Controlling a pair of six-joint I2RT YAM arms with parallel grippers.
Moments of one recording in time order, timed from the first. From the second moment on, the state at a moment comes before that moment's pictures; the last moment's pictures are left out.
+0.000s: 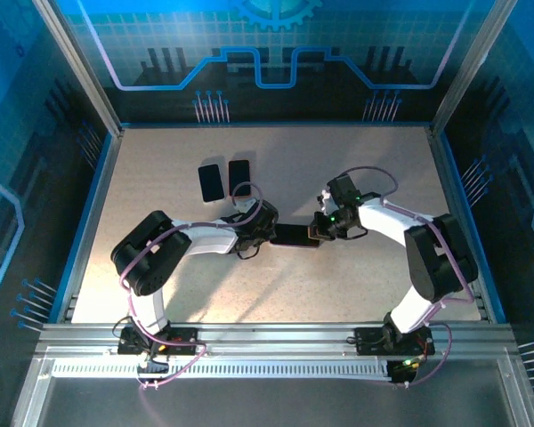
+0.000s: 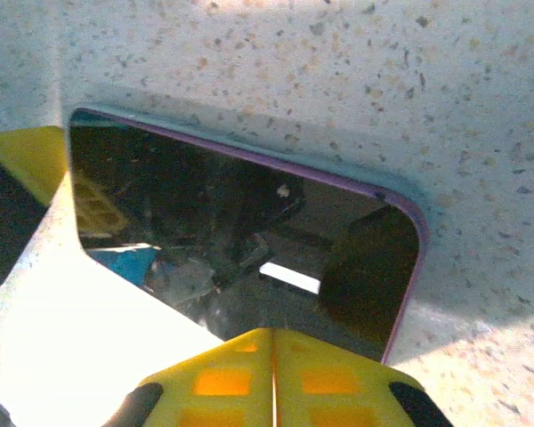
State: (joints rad) left arm -0.71 1.83 0.93 -0.06 -0.21 -1.05; right arm 0.37 1.64 0.96 -0.54 -0.41 0.43
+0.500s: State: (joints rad) left arm -0.71 1.83 0.93 -0.06 -0.21 -1.03; right arm 0.37 1.61 0.93 -0.61 -0.38 0.38
